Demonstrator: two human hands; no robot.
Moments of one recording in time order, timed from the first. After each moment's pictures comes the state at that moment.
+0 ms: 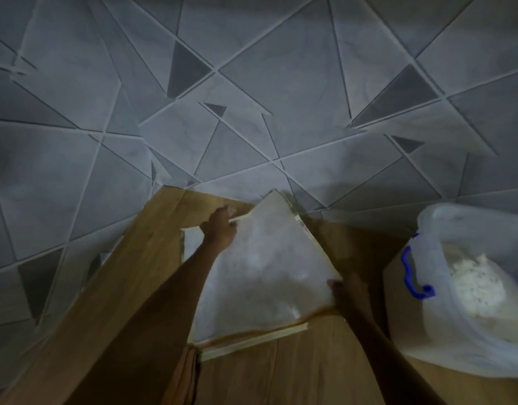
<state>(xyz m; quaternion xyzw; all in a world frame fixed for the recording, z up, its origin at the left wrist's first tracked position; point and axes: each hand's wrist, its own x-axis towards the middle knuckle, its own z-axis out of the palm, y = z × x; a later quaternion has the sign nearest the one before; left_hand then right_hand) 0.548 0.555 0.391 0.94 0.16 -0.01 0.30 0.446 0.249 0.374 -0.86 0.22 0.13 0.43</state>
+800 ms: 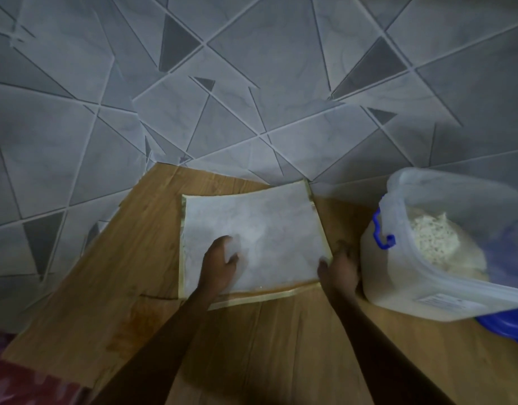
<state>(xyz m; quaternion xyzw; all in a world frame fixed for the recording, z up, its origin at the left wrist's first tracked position) 0.376 0.499 0.346 0.90 0.13 0.05 0.42 0.392 0.229 0.357 -0.94 0.18 0.00 0.29</state>
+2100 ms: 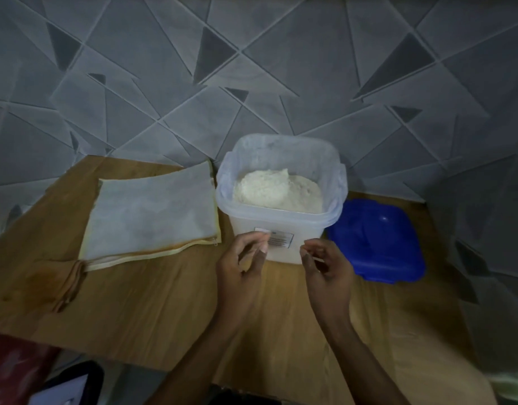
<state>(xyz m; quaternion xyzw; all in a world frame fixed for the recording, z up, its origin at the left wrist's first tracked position) 0.219 0.091 0.474 0.76 0.04 0.17 0.63 0.226 -0.058 0.456 -0.75 0.02 -0.20 0.63</state>
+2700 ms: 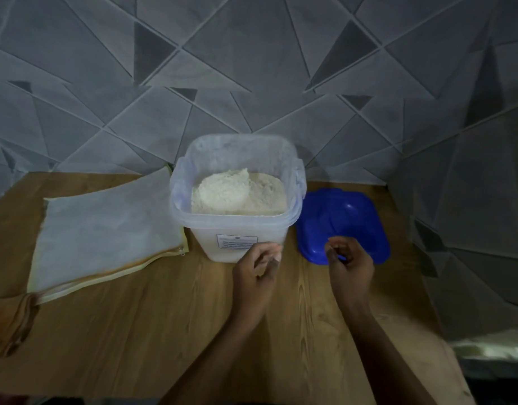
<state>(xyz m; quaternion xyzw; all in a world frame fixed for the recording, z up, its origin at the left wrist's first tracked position) 0.240 0.020 0.443 0.76 0.01 0.05 0.65 0.249 -0.160 0.422 -0.77 0.18 -0.22 0.57</state>
